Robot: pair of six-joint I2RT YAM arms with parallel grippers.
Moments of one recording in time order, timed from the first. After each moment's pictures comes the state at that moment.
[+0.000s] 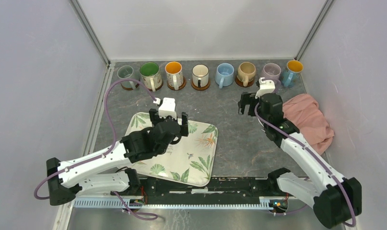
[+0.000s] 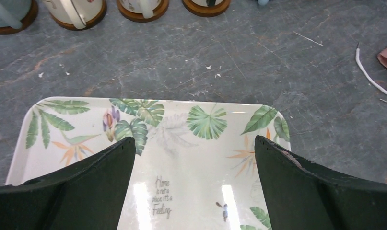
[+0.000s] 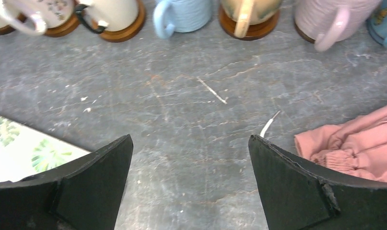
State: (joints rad) left arm -1.12 0.96 0.89 -0.51 -0.85 -0.53; right arm 0.35 1.03 0.73 -0.11 0.19 0.19
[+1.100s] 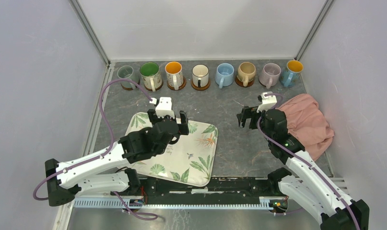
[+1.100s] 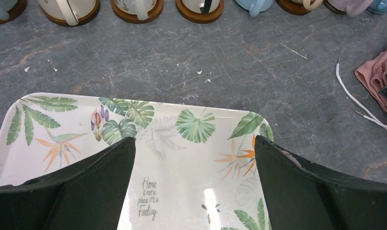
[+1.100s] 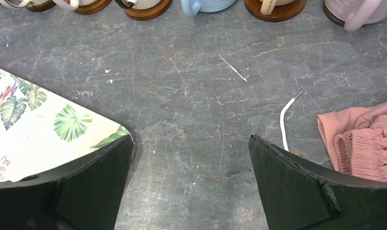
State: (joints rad) left arm -1.12 0.95 0.89 -0.48 -0.84 -0.60; right arm 0.43 0.76 0.54 -0.14 0.14 0.21
